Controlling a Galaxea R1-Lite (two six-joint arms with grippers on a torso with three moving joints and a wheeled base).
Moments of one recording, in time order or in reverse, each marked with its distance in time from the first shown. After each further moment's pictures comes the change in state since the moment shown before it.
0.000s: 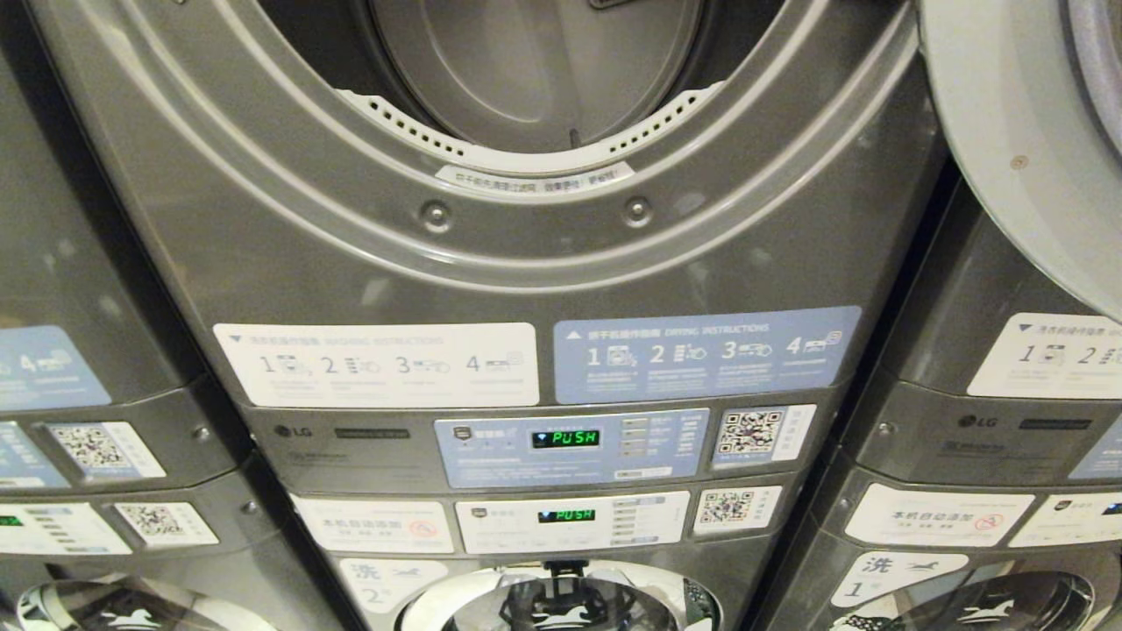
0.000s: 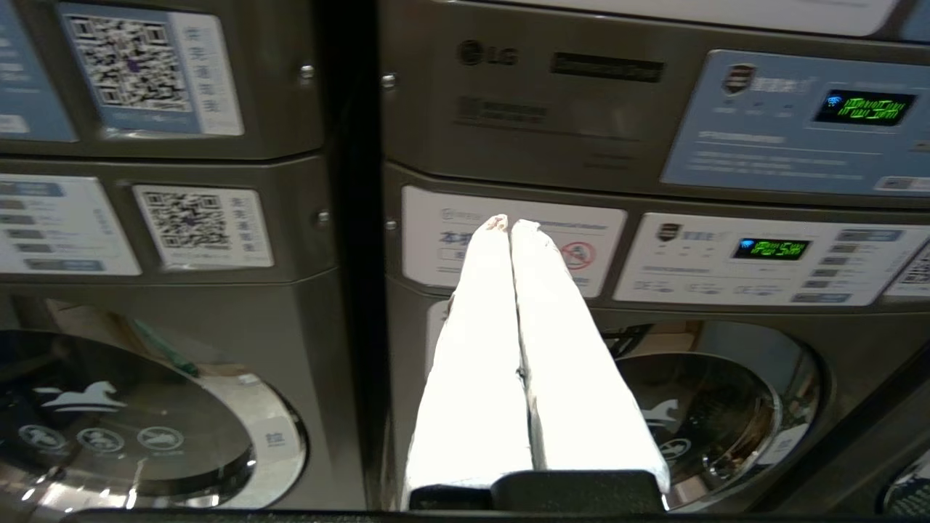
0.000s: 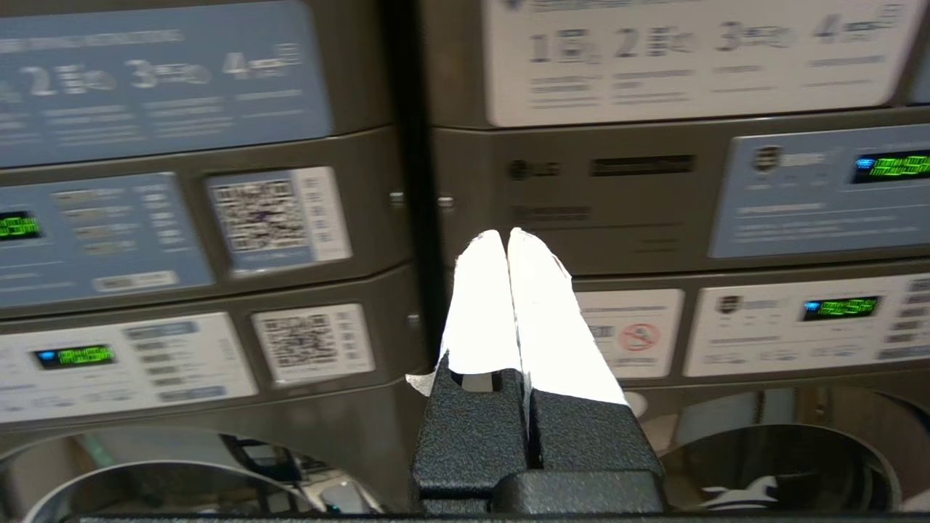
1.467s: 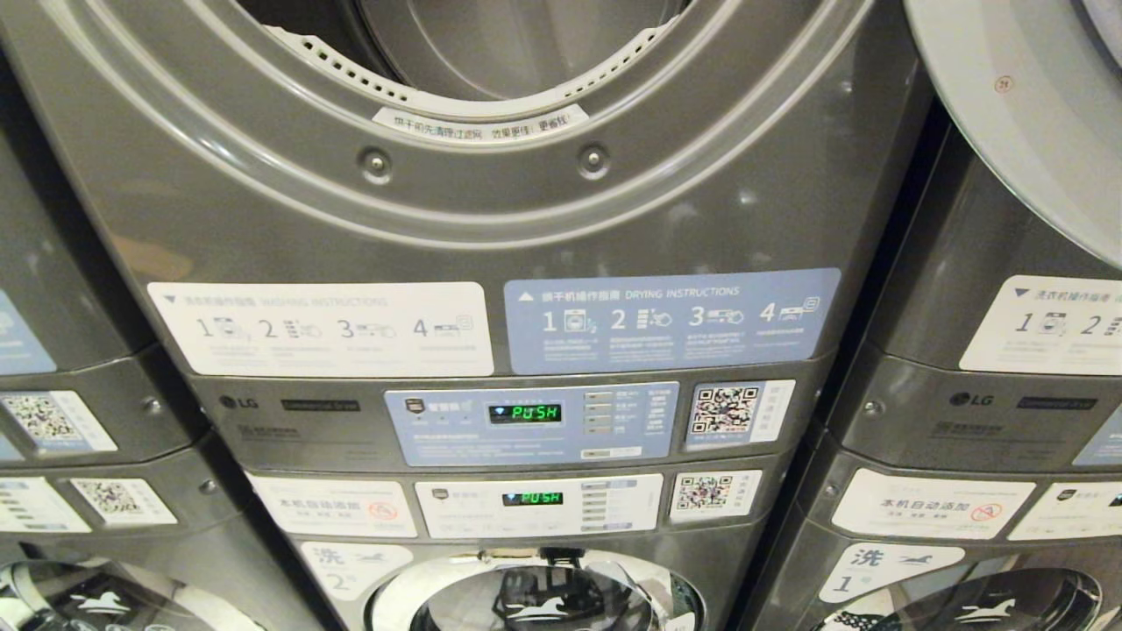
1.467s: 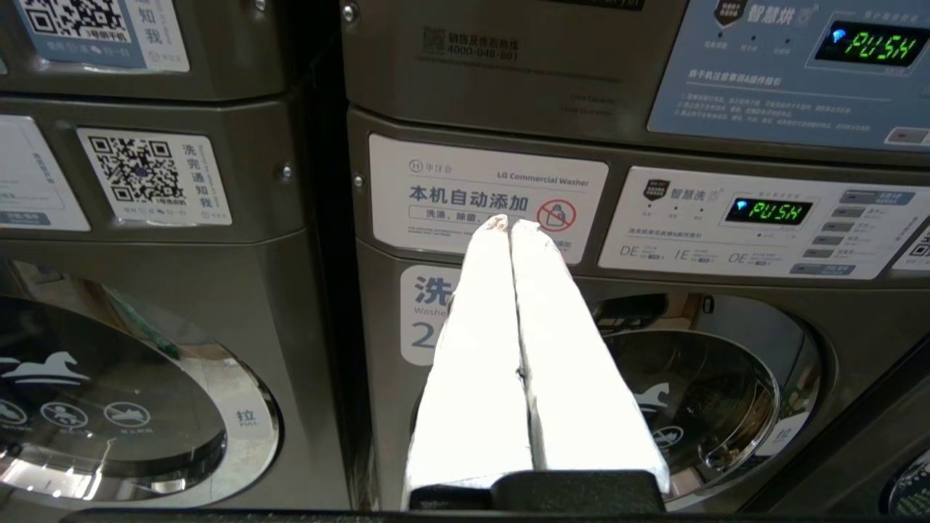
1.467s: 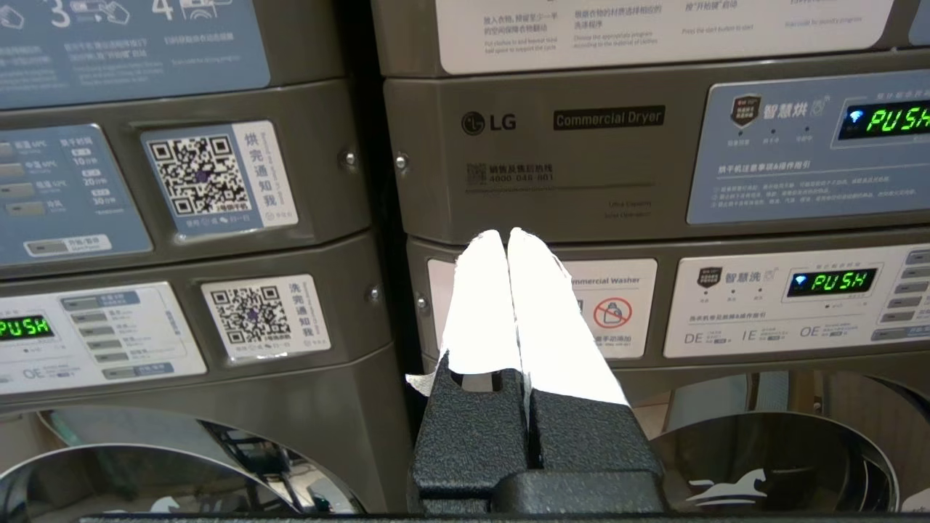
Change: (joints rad) left arm 0.000 0.000 0.000 -0.001 0.000 -0.005; right arm 0.000 0.000 0.000 -0.004 0.000 -0.001
